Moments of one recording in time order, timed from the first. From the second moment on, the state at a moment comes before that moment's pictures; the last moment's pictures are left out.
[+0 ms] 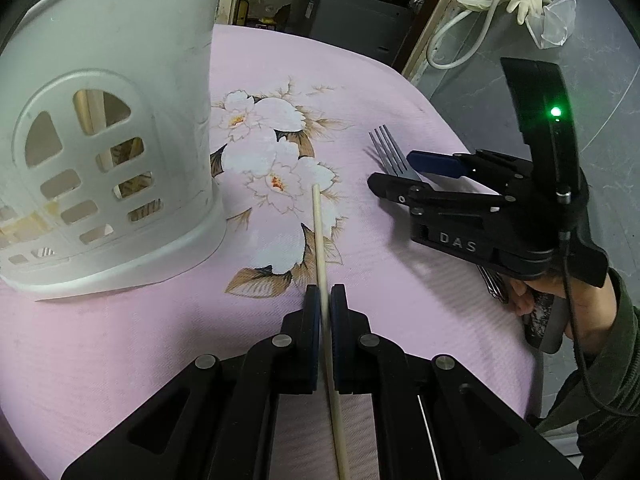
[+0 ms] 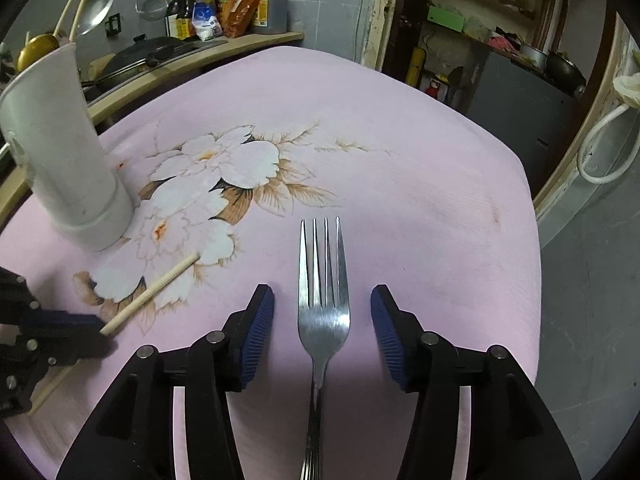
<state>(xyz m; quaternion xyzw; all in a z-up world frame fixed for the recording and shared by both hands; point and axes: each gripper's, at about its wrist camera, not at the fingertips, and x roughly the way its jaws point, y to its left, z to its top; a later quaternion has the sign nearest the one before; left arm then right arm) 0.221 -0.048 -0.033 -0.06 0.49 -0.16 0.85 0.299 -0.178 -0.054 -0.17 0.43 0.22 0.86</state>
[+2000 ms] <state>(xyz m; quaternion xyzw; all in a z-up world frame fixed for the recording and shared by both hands) 0.130 -0.010 0.040 -0.11 0.16 -0.16 0.97 0.166 -0.194 0.024 -0.10 0.09 0.23 0.96</state>
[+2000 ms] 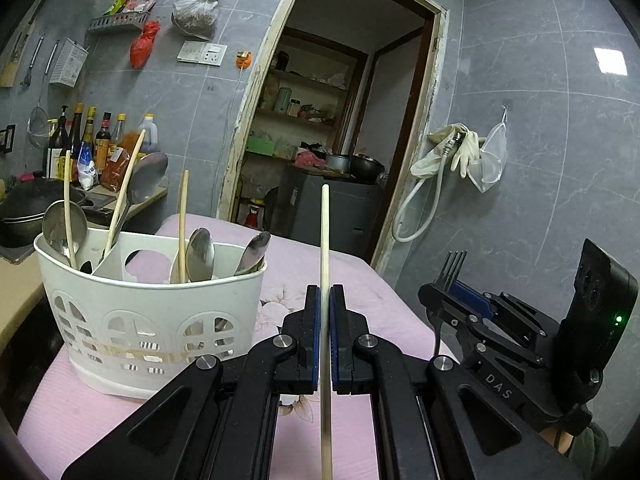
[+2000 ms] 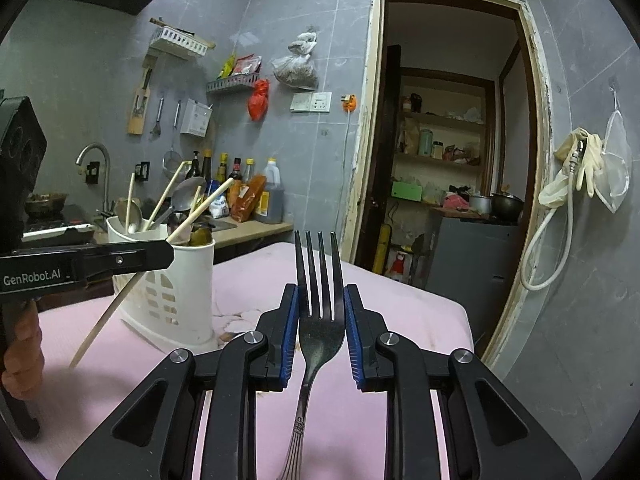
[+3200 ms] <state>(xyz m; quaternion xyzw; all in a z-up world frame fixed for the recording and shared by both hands) 0.130 -0.012 0.042 -0.12 0.16 -0.17 0.96 0.117 -0.201 0.023 -0.13 0.07 0.20 0.97</state>
